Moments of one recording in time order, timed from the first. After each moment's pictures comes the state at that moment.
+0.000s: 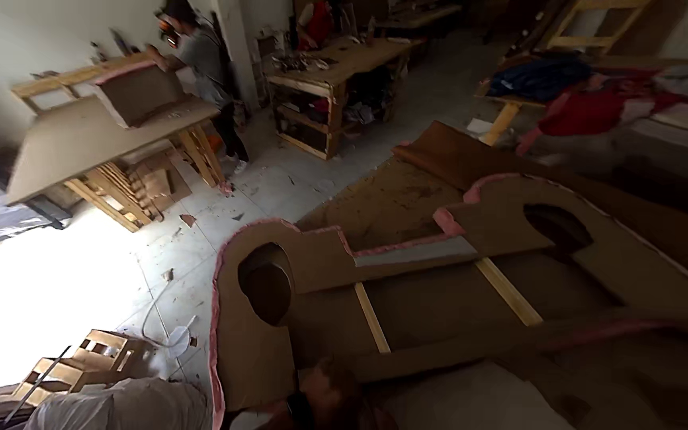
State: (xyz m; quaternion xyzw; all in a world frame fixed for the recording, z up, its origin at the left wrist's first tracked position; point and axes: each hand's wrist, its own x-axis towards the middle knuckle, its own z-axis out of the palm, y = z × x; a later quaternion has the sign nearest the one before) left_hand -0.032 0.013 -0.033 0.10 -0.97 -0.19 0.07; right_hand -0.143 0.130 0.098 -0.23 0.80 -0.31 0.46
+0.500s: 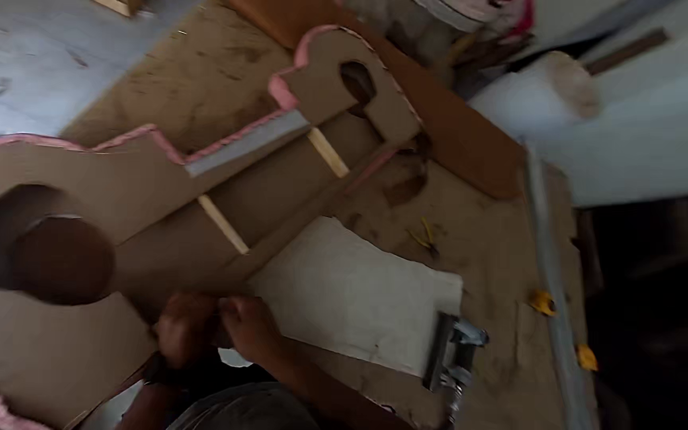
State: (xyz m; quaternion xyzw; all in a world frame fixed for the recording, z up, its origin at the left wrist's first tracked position) left_hand -0.049 0.047 -0.055 0.23 -0.90 -0.29 0.24; right_hand -0.178 0.155 0.018 -0.27 0.78 -0.29 0.48
